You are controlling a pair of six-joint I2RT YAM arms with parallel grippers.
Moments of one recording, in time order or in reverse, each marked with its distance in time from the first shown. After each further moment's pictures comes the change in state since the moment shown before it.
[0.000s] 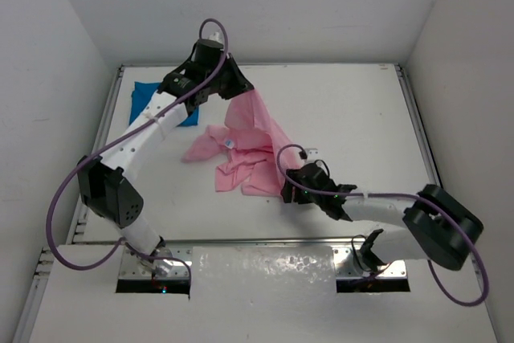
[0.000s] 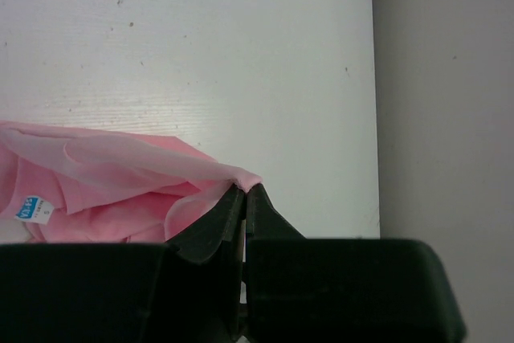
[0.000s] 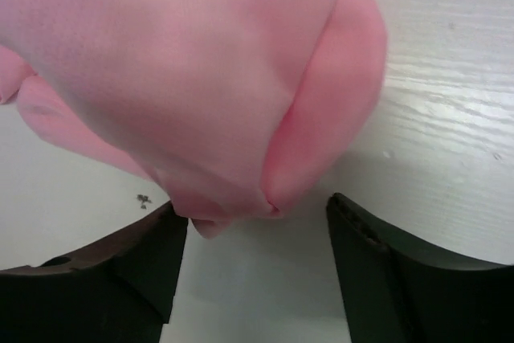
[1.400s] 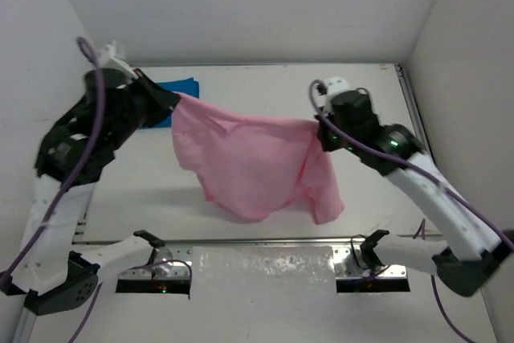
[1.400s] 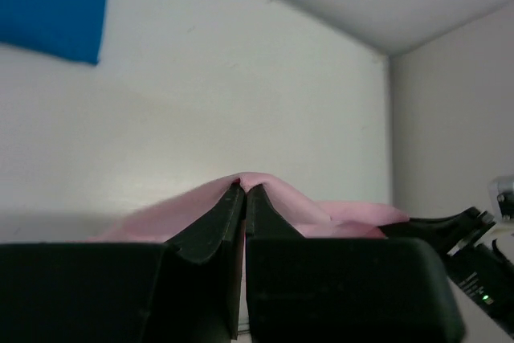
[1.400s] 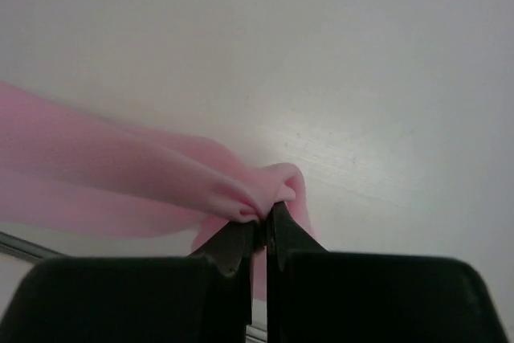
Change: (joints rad) left arm 0.031 -0.543 0.116 -0.488 -0.300 0.001; right arm -0.152 -0.198 0.998 -1.051 0.060 -0.454
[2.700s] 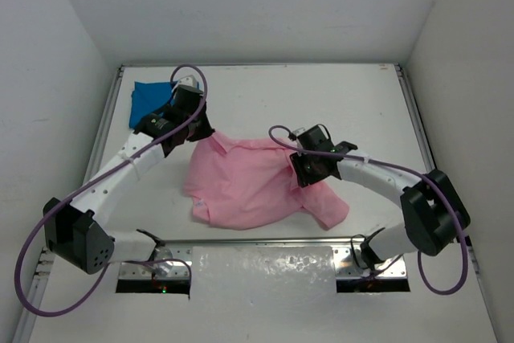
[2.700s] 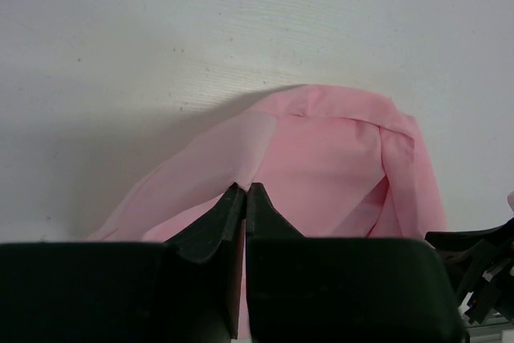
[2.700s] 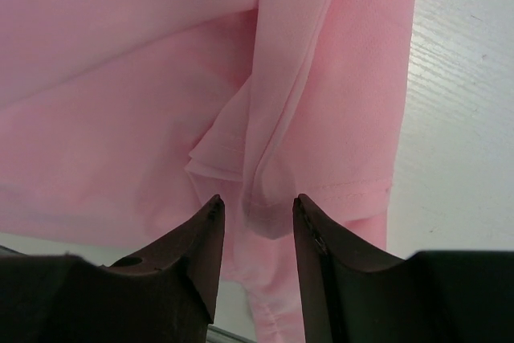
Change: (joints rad) left arm 0.002 0.198 -0.591 0.381 0.005 0.119; right arm -0.052 0.354 -0.530 0.398 -0.269 -0.021
